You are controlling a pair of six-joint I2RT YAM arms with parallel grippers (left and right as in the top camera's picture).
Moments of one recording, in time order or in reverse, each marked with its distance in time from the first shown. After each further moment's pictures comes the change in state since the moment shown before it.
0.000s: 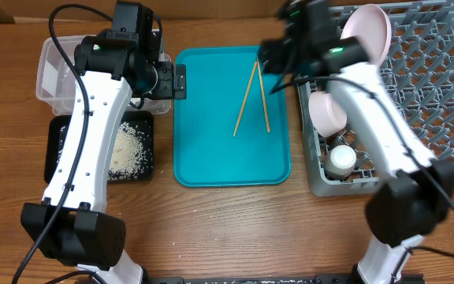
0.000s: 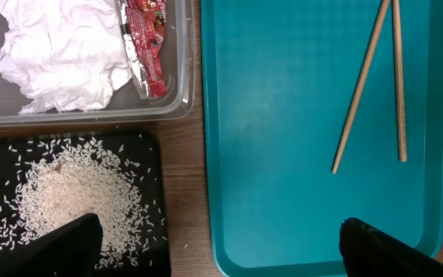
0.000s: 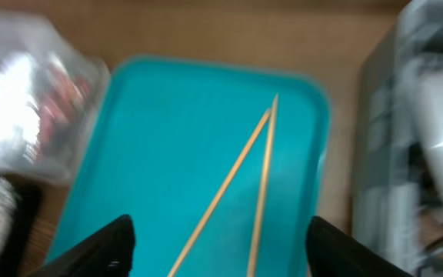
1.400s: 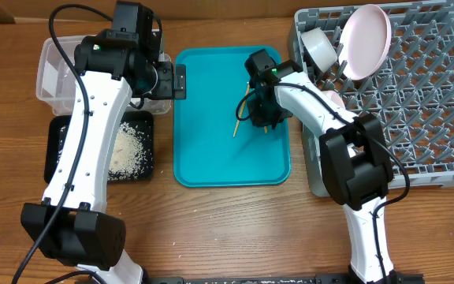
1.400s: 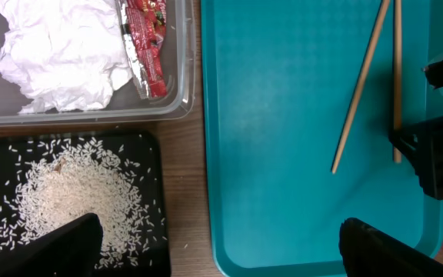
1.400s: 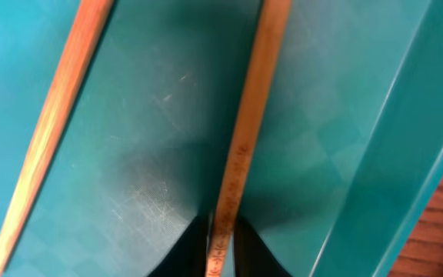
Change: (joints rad) left arm 0.000 0.000 0.000 0.000 0.000 0.000; right arm 0.083 0.344 -0.006 -0.223 0.112 0.012
